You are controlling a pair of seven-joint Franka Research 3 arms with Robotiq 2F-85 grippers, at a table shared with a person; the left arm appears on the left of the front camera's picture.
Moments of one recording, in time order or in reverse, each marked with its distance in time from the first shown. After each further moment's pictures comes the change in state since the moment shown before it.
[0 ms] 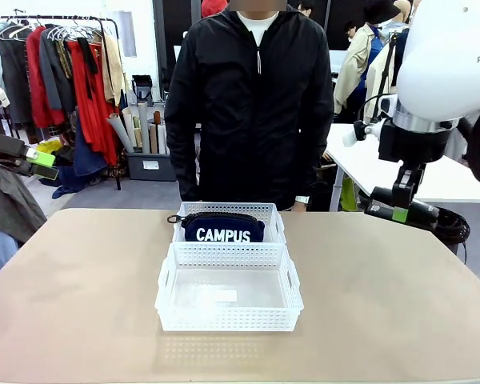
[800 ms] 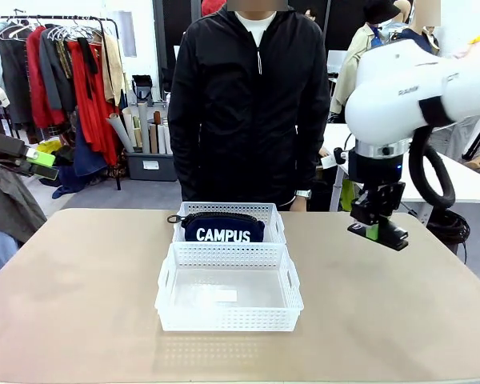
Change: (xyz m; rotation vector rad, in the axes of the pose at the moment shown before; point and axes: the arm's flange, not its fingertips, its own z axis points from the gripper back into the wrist) left arm 0.000 0.000 0.000 0.000 0.000 0.000; right arm 0.050 -0.003 -0.054 0.033 0.139 -0.260
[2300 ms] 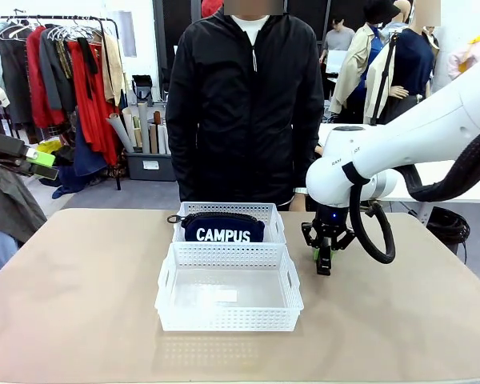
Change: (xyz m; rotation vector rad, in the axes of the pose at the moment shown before) left arm 0.000 0.000 0.000 0.000 0.000 0.000; right arm 0.147 -0.035 -0.169 0.178 -0.075 -0.810
